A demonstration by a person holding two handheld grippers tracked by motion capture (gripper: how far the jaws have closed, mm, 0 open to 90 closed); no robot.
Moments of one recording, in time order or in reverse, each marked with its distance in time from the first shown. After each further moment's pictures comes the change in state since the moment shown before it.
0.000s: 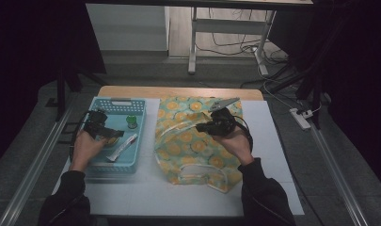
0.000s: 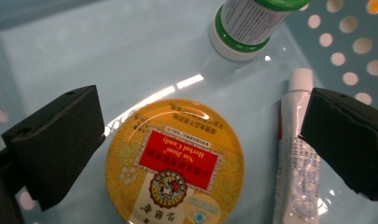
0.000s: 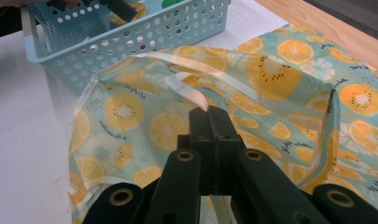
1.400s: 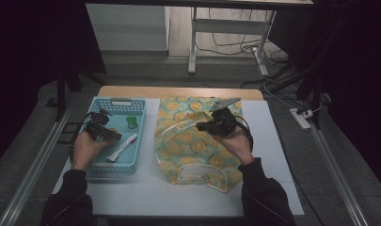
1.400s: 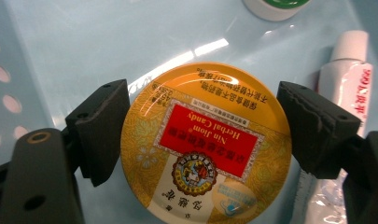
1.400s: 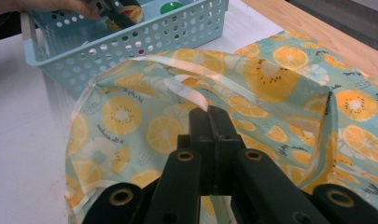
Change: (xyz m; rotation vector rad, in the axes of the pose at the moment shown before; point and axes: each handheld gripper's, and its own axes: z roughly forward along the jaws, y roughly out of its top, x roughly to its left) left arm -0.005 0.001 0.006 0.138 0.079 -0.012; right arm -0.001 0.000 -0.003 -0.024 -0.011 -0.007
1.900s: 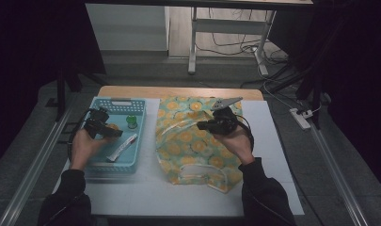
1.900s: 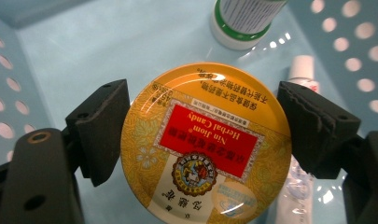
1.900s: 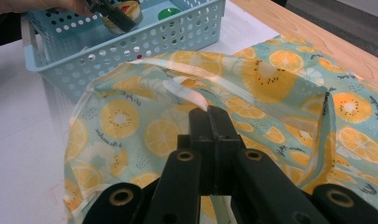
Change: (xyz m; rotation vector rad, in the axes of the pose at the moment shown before) left arm -0.006 0.004 -0.020 -0.089 -0.026 0.053; right arm -0.001 0.001 -0.003 -0.017 -0.004 0.003
